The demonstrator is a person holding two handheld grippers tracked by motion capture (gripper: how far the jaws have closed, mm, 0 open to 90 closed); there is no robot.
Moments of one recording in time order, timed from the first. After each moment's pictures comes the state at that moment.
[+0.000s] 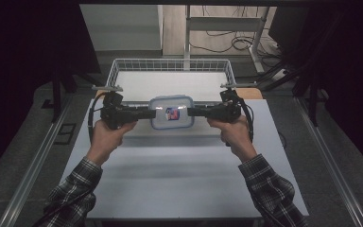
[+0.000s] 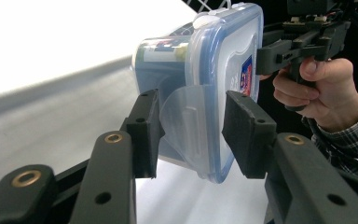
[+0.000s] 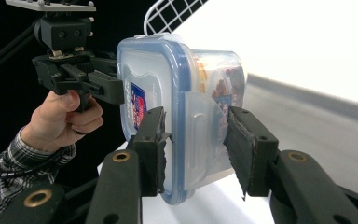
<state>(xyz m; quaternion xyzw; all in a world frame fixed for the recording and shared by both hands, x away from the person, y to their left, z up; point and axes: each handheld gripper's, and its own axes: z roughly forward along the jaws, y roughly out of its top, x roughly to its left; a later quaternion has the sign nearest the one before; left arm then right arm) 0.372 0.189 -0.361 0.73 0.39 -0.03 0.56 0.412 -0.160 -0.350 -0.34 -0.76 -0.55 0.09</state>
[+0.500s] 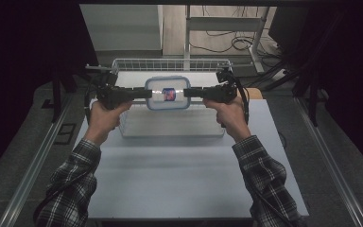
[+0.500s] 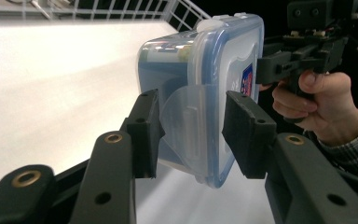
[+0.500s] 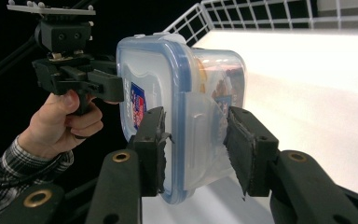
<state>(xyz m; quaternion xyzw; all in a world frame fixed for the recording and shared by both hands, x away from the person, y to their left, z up) 0.410 0.204 -0.333 0.71 0.39 -0.02 0.58 0.448 -0.145 -0.319 -0.34 -0.75 -0.56 0.07</state>
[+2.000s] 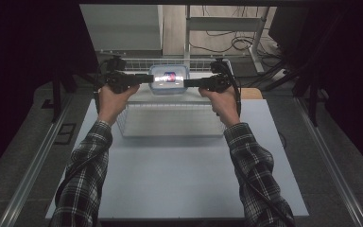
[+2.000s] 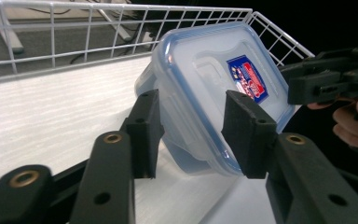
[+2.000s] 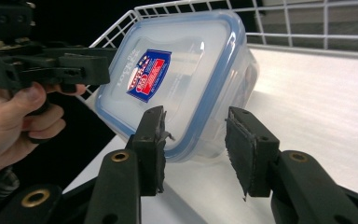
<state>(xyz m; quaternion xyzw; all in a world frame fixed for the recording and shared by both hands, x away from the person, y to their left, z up) 0.460 0.194 -0.331 0.71 0.45 0.06 0.53 0.489 -0.131 -0.324 -0.40 -0.76 -0.51 0.01</state>
